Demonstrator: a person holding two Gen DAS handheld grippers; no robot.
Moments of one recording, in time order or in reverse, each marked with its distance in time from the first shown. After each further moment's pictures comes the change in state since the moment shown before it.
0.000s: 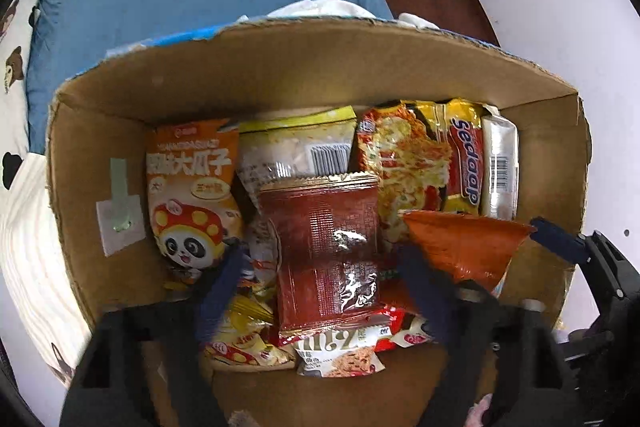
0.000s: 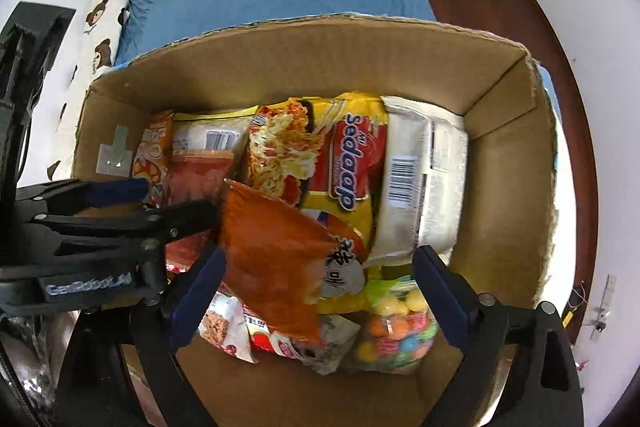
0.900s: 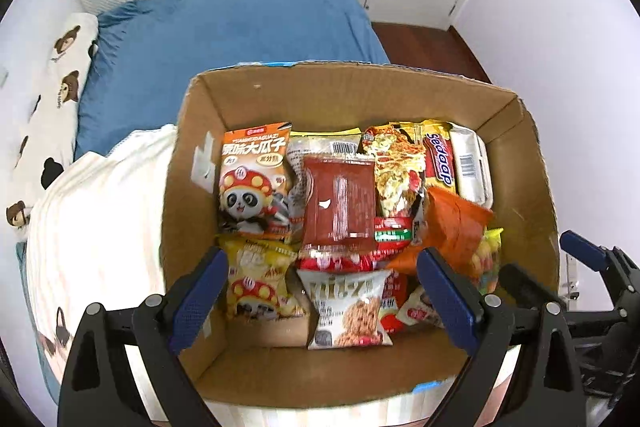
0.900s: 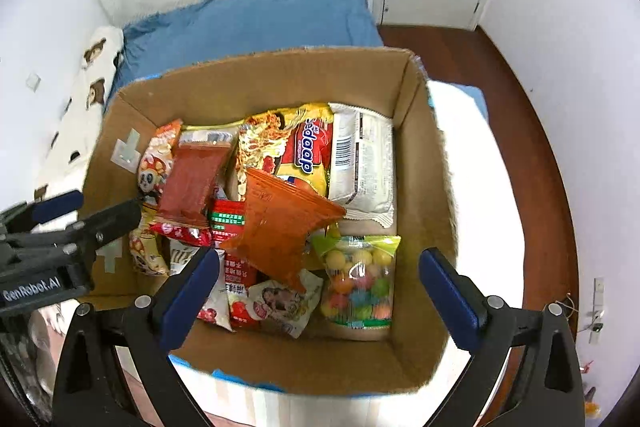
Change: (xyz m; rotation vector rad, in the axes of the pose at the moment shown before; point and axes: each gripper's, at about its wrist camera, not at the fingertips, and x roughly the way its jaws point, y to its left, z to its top) left arm -0.077 -0.005 -0.118 -0.025 -0.369 0.095; right arm -0.072 -0.007 -0.097 0.021 -0.284 -0.099
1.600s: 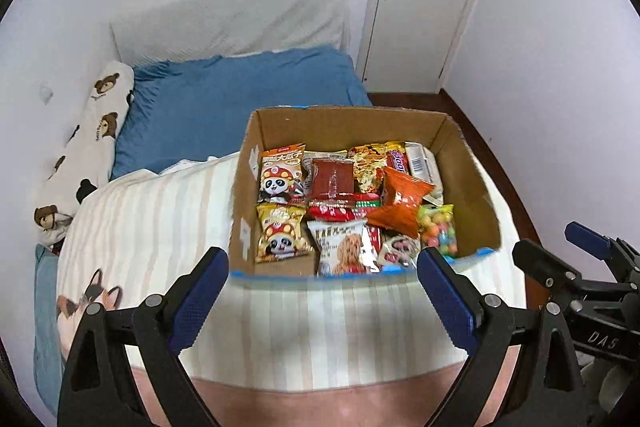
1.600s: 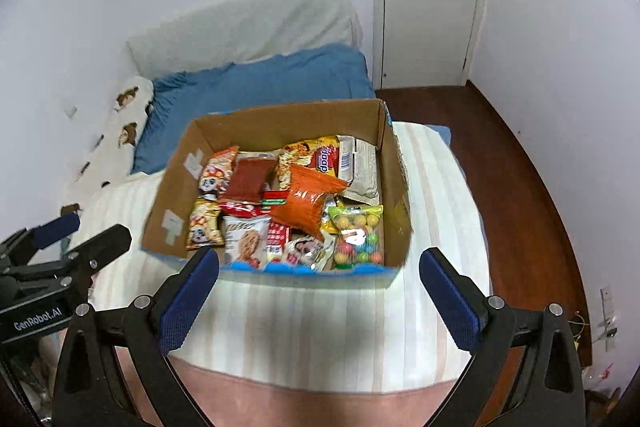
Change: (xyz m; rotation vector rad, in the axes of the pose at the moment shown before) left arm -0.136 -0.011 -0.123 0.015 -0.309 0.029; right arm -0.144 0.008 -0.106 -0.002 -0.275 0.035
